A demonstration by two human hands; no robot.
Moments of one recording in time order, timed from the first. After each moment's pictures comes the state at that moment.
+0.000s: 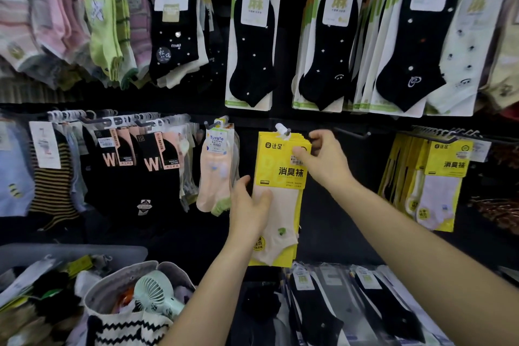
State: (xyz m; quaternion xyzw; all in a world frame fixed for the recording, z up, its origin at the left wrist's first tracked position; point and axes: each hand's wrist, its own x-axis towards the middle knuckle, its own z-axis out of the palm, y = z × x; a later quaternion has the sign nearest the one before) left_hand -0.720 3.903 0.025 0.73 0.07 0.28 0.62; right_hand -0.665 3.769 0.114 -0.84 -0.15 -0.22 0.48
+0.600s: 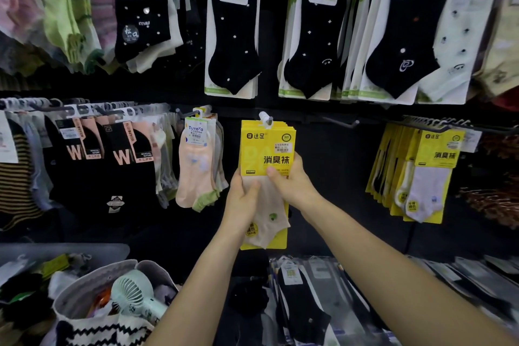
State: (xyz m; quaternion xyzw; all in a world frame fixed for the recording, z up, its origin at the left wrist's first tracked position) left_hand -0.685 3.893 0.013 0.70 -0.03 0.27 0.66; right_hand -0.656 3.783 0.058 -0.79 -0.19 -0.07 0.57
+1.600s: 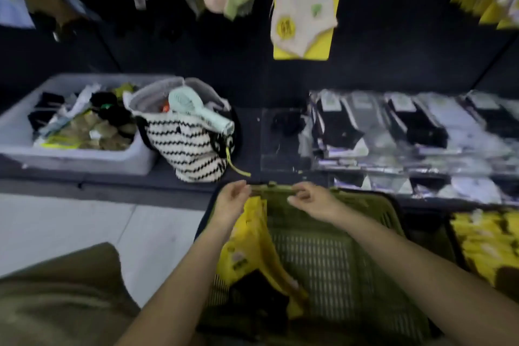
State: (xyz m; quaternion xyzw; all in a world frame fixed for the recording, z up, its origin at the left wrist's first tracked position) left_hand -0.895 3.907 -0.261 0.68 0.34 0.03 0.65; right_hand -0.809 3.725 -0.260 -0.87 -0.14 0.31 0.37
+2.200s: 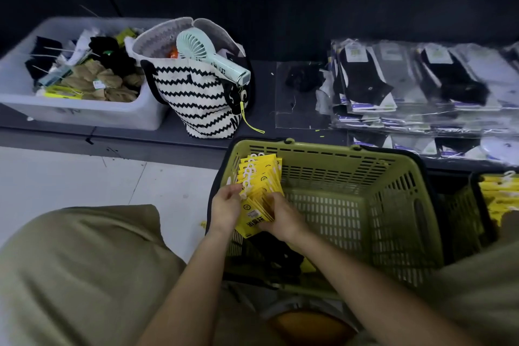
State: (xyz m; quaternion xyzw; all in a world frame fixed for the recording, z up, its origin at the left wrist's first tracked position) left_hand -0.974 3.917 -0.316 0.66 0.45 0.04 0.60; right_hand -0.929 3.788 -0.347 -0.89 -0.17 0.32 0.29
